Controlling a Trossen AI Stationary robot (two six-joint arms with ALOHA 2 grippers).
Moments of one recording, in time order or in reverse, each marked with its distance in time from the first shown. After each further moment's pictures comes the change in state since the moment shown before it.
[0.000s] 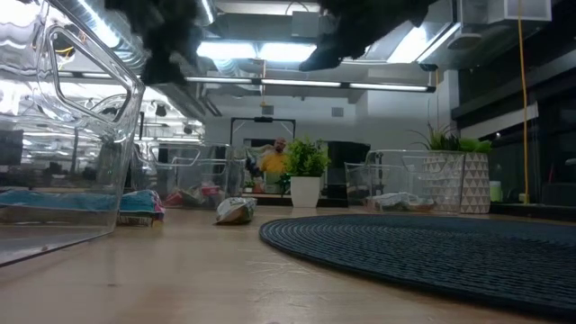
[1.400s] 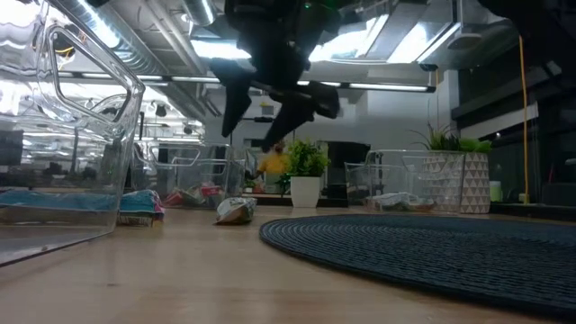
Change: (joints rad) left arm -0.247 -0.539 0.047 0.148 -0.473 -0.361; right arm 0.209 0.660 0.659 -0.469 0.210 -0.830
